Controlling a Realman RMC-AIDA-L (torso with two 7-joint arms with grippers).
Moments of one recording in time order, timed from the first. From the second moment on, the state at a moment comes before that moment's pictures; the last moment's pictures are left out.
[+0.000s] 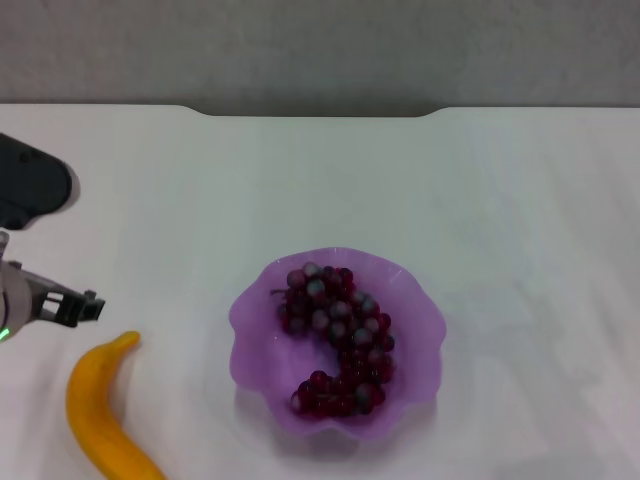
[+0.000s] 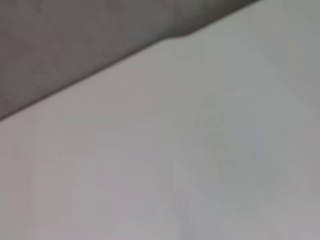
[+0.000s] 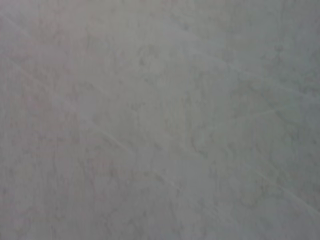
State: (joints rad) left arm -0.21 -1.91 -1.17 -1.82 0.08 1.24 2.85; right arm 0.37 2.01 -1.18 -0.24 2.76 1.27 -2.54
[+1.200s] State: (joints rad) left arm -0.32 -1.95 -1.18 -1.53 -0.10 1.27 2.84; right arm 0.36 2.01 -1.17 -0.23 2.76 1.27 -2.54
